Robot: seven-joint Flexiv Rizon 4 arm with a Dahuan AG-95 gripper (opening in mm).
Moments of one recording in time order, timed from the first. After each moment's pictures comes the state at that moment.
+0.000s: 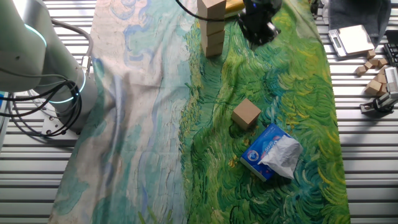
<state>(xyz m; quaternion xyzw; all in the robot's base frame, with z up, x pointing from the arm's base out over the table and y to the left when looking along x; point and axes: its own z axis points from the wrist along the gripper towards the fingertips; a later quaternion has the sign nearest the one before) 0.524 0.076 0.140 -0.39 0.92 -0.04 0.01</state>
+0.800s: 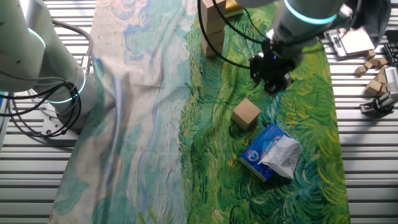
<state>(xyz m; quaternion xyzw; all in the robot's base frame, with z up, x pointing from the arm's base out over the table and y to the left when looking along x) 0.528 -0.003 0.112 -0.35 0.94 0.01 -0.05</state>
